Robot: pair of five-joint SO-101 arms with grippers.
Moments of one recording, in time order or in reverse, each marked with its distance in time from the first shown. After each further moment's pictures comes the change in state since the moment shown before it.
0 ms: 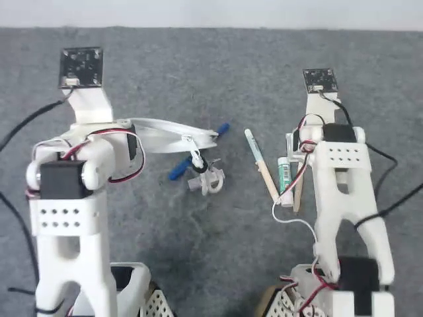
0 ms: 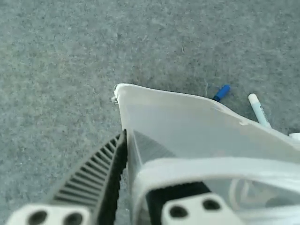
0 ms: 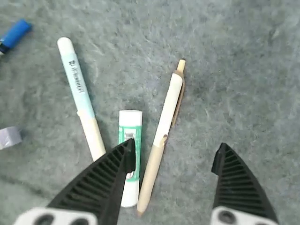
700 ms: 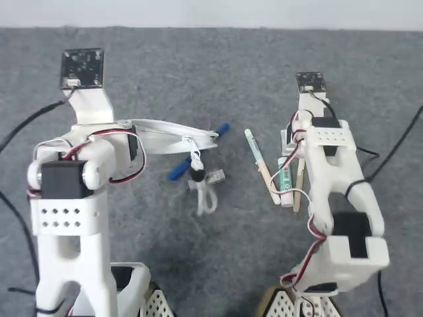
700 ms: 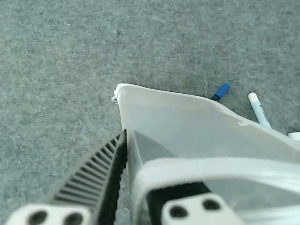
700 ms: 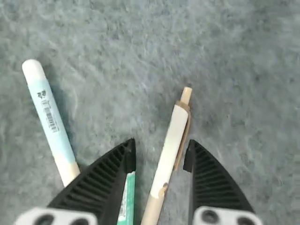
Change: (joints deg) left arm 0.0 0.0 0.5 0.0 0.4; right arm 0.0 20.2 -6.0 -11.7 0.0
